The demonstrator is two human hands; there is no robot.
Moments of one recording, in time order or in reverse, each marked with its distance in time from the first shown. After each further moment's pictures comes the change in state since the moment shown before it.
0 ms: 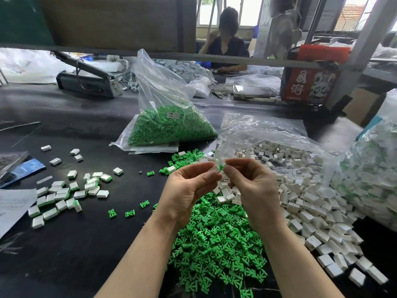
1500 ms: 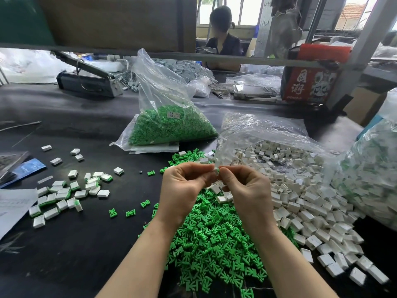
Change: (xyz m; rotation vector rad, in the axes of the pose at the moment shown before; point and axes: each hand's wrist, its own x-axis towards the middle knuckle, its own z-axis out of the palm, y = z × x) left_hand -0.005 0.000 0.004 0.381 0.082 0.337; right_hand -0.006 0.010 0.009 -0.096 0.038 -0.006
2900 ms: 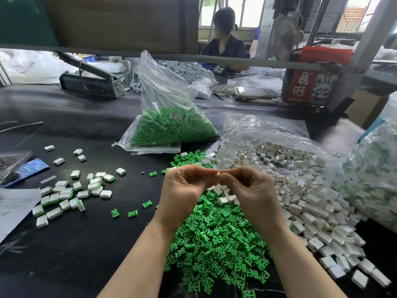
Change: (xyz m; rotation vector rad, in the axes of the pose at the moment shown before) left_hand -0.001 -0.001 -0.009 0.097 -0.097 0.111; right_hand 0.006 -0.001 -0.013 -0.114 -0.176 -0.099
